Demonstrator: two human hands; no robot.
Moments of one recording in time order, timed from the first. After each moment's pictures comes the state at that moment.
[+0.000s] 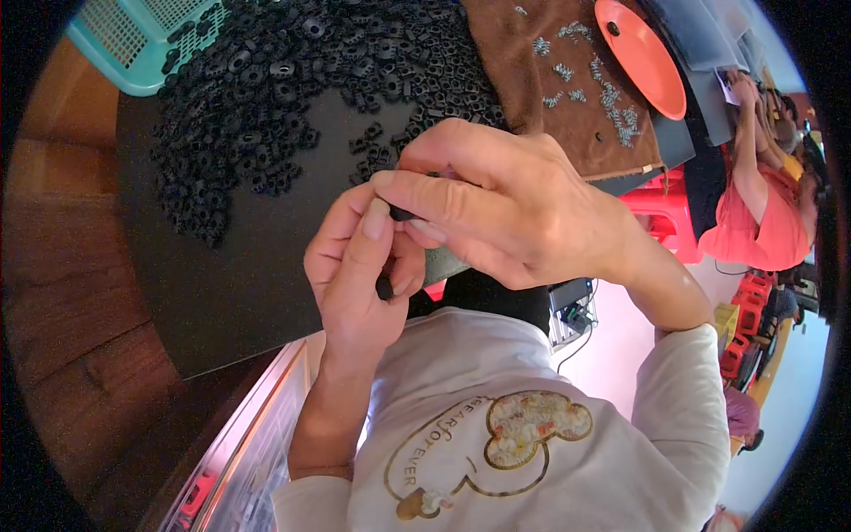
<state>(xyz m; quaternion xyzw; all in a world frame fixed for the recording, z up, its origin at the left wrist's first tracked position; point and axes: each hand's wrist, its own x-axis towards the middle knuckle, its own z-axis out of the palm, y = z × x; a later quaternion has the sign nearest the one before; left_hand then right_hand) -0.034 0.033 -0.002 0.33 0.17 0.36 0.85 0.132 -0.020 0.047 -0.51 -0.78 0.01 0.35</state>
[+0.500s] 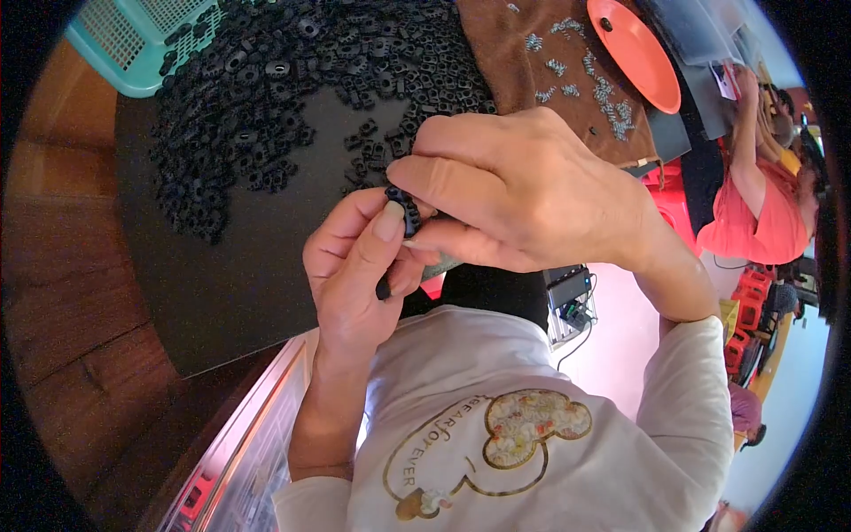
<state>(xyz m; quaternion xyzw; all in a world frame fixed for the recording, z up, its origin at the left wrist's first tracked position) -0.039 0.031 -0.001 0.31 0.18 0.32 0.88 0.142 -0.020 0.065 -0.50 -0.82 0.02 0.27</state>
